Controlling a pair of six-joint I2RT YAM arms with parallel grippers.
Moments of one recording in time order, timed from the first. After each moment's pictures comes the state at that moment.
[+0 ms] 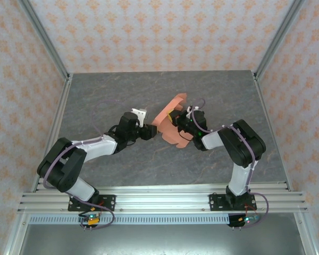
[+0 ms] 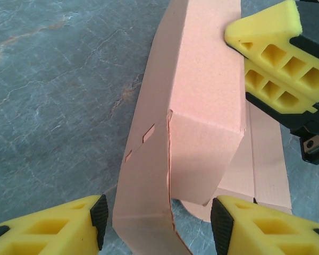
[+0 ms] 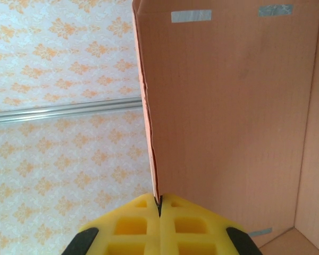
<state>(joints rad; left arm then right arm) -0.50 1.52 0.67 0.24 0.18 -0.36 0.49 1.86 0.70 0.98 -0.30 1.53</state>
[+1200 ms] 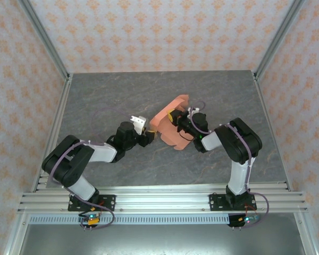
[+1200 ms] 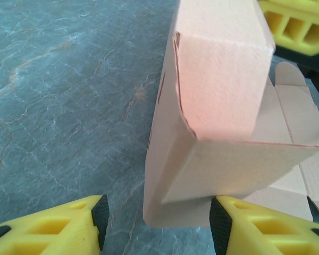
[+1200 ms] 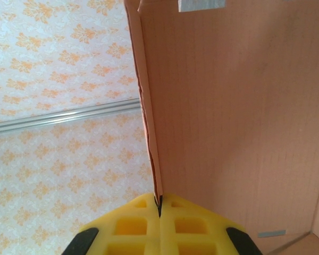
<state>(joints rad) -0.50 1.61 0.51 0.62 0.13 -0.17 0.48 1.91 0.67 1.14 -0.32 1.65</state>
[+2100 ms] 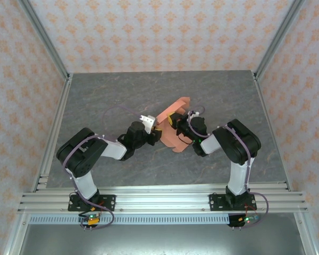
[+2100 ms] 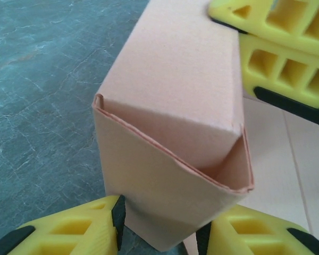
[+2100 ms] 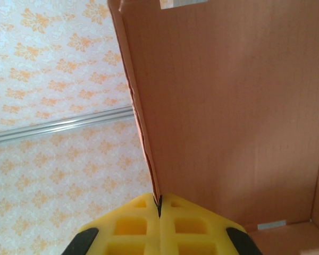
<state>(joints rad) -0.59 1.77 0.61 0.70 0.03 -0.22 0.53 1.91 0.62 1.18 -0.23 1.68</state>
